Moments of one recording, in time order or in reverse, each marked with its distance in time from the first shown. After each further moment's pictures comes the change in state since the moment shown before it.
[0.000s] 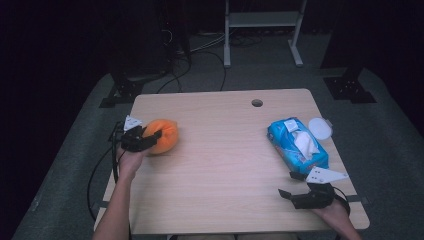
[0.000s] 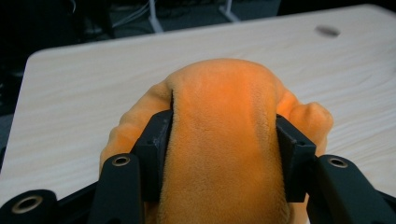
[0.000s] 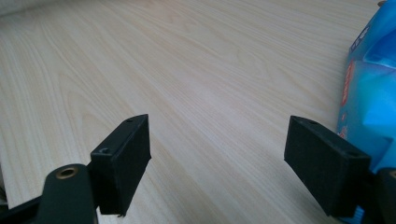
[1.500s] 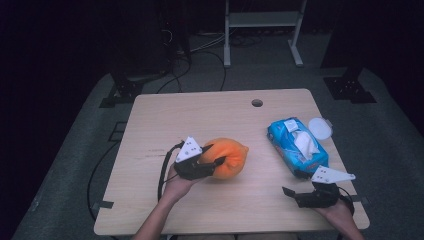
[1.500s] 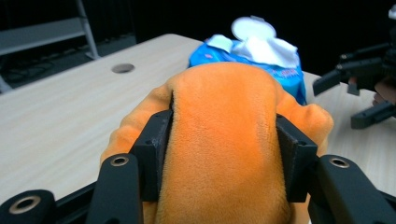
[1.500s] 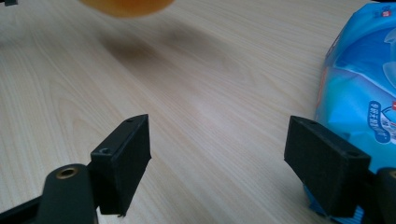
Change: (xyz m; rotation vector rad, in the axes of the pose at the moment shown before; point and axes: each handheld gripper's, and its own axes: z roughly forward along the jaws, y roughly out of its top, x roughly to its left) left arm -0.184 -0.007 -0.014 -0.125 -0.482 0.260; right arm -0.005 -0.001 -0.010 -0.033 -0.037 0.006
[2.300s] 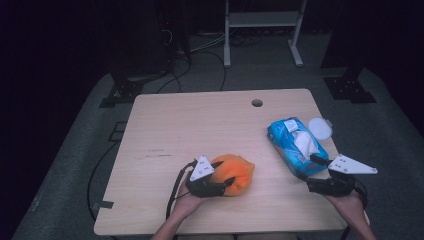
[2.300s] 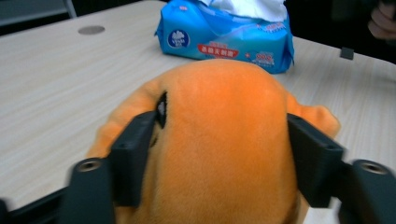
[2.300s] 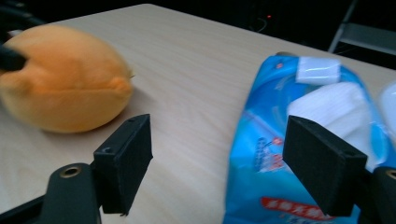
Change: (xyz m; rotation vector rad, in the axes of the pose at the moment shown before) left arm -0.029 -0.043 0.019 0.063 -0.026 -0.005; right arm -0.025 0.023 -0.028 -0.116 -0.173 0.028
